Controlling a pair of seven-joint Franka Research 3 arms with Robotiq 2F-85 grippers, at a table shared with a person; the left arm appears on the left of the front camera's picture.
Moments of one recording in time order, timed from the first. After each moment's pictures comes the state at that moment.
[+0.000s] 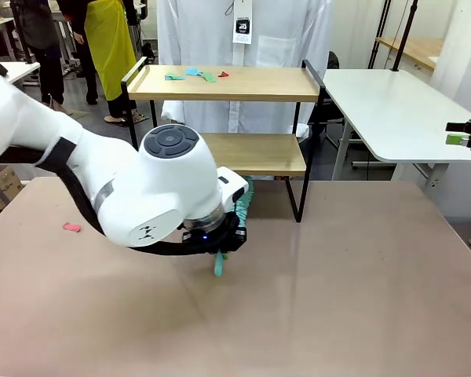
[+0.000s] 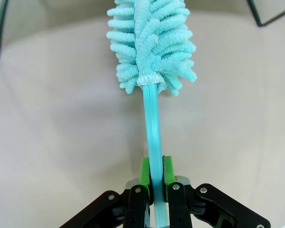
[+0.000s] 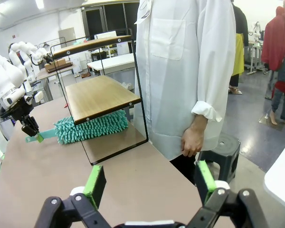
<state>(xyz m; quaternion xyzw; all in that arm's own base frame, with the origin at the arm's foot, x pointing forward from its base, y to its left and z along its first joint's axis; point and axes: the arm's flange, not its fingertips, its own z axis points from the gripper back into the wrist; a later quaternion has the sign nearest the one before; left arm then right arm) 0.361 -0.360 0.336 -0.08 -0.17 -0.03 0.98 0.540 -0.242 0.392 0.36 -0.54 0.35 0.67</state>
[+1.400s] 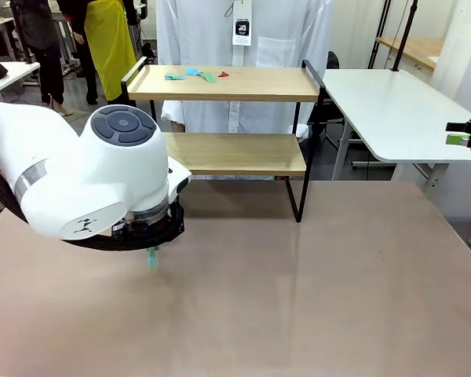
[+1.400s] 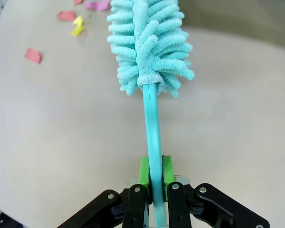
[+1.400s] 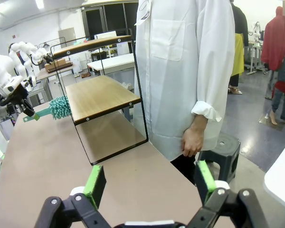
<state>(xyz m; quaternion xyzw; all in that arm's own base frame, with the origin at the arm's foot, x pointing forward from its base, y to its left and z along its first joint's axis) 0.339 -0.273 0.376 0.03 -0.21 0.06 0.98 0.540 -0.242 0.392 0.36 -0.54 0.35 0.67</state>
